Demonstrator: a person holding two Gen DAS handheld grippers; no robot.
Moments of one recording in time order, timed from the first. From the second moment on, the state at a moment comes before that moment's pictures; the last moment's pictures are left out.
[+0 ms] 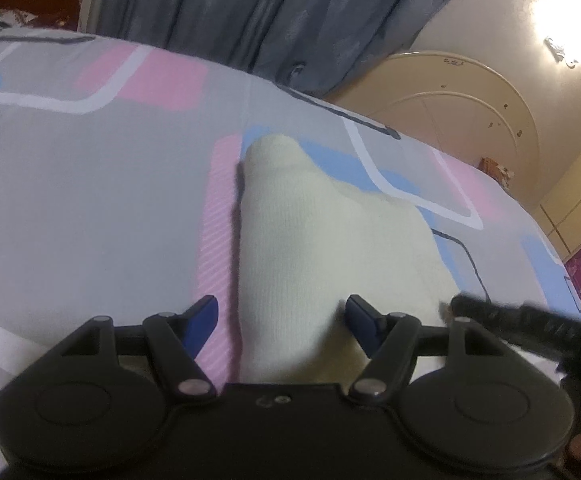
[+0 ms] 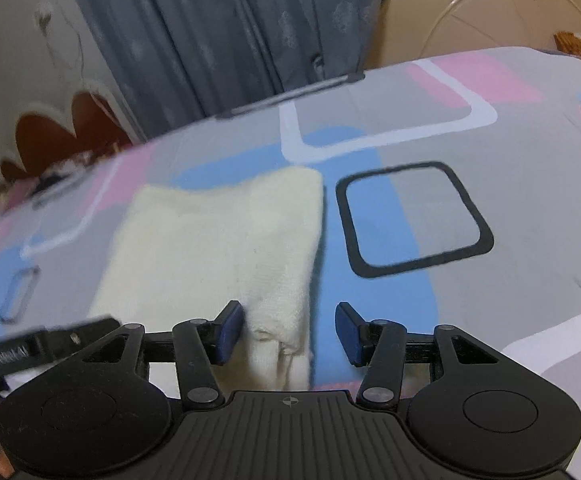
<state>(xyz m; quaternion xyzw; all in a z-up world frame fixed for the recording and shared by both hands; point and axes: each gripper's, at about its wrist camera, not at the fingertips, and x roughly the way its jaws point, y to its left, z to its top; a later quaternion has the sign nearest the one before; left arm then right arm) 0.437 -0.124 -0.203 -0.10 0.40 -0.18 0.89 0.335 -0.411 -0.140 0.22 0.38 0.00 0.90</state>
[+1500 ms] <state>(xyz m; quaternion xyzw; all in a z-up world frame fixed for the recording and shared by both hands) 0.432 -0.143 -0.179 -0.09 0.38 -0.19 0.90 0.345 -0.402 -0.140 0.32 0.37 0.07 0.87</state>
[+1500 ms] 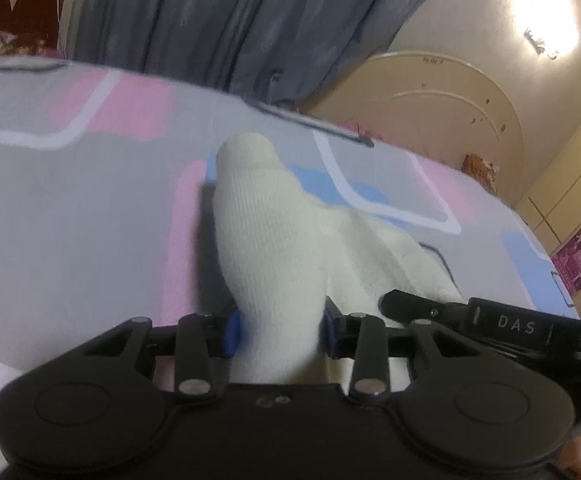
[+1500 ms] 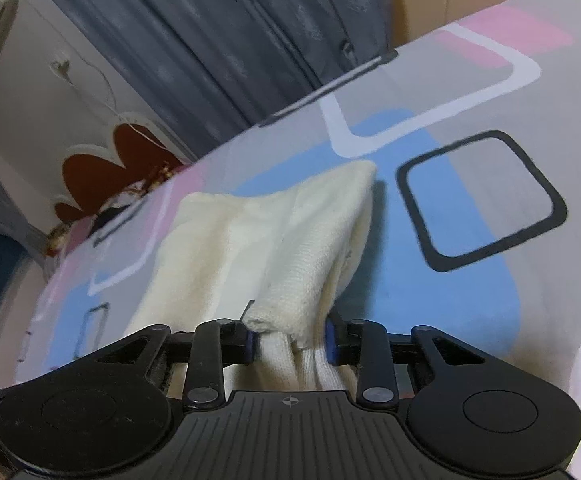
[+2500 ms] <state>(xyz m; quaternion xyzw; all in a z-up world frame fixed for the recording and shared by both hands) 0.508 0.141 -0.187 -0.10 0.37 -0.12 0.91 0.482 -0.107 -0.150 0.28 0.41 0.15 0.86</state>
